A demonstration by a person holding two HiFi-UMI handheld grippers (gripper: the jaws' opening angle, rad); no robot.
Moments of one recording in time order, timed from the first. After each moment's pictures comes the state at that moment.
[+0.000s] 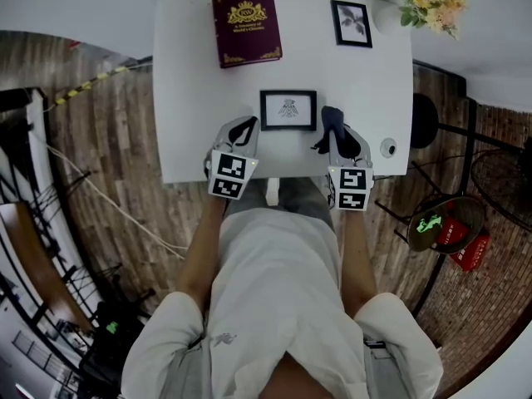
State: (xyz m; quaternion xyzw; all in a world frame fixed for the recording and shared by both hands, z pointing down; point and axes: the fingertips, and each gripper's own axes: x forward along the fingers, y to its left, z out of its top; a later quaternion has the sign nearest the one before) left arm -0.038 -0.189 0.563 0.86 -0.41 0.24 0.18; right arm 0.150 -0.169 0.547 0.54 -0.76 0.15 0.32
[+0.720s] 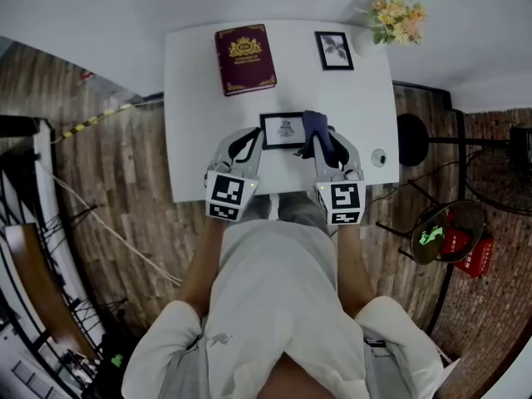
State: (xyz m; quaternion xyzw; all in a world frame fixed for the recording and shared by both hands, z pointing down) left arm -0.037 -0.188 0.435 0.90 -0.41 0.13 0.09; right arm 0.089 -0.175 0.429 0.55 -0.81 0.05 0.21
